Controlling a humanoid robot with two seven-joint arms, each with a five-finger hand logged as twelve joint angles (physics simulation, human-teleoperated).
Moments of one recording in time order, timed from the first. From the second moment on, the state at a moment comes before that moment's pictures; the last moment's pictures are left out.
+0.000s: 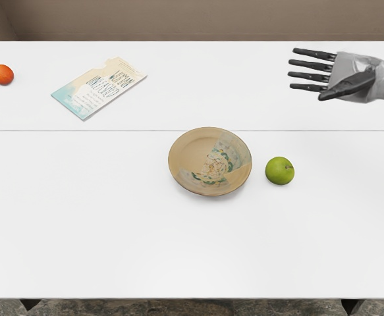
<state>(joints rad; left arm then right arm) -0.02 0.00 0.40 -0.15 0.02 -0.01 -0.04 0.97 -0.79 0.54 0.97 0.26 0.61 -0.42</state>
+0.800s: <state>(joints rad) -0.02 0.00 0.40 -0.15 0.02 -0.01 -0.04 0.82 -0.90 0.74 1.45 -0.69 0.57 -0.35</state>
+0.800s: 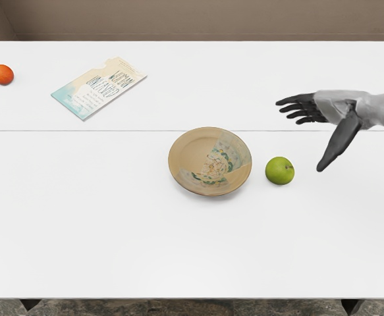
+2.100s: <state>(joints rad) -0.02 0.00 0.40 -0.15 0.02 -0.02 -0.04 0.59 -0.71 0.51 1.67 -1.18 -0.22 -0.46</state>
